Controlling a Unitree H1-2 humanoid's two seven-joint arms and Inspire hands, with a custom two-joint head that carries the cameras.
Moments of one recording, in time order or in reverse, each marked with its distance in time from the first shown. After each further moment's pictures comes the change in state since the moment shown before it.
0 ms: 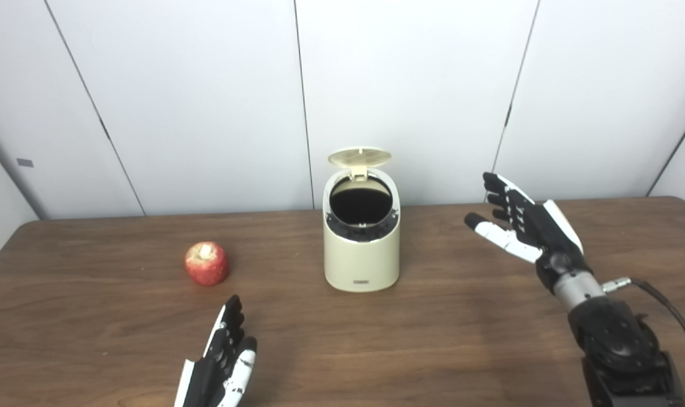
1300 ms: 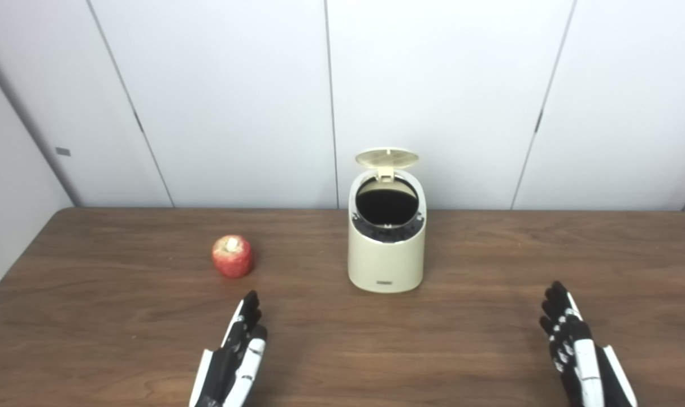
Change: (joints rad) left arm 0.000 -0.002 0.020 -0.011 0.018 0.049 0.002; right arm 0.375 0.126 0.004 0.025 0.127 -0.440 -0.095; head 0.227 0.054
